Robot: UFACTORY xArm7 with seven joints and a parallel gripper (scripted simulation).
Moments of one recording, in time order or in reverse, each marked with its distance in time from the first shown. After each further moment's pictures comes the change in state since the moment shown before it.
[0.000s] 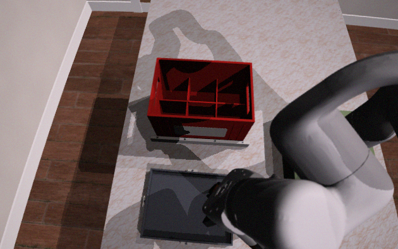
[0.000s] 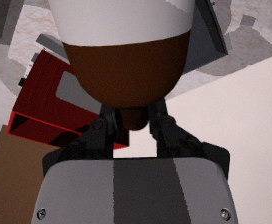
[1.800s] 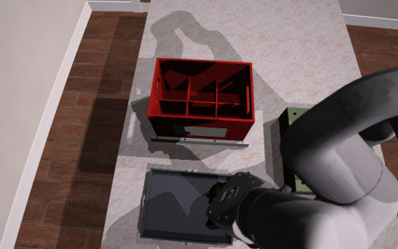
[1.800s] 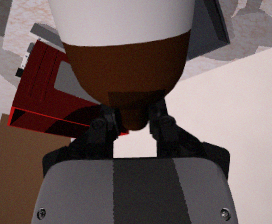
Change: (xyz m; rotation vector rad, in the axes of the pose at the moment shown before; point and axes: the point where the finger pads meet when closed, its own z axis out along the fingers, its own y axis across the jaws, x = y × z) arm 0.001 0.000 -0.001 -0.001 -0.127 0.000
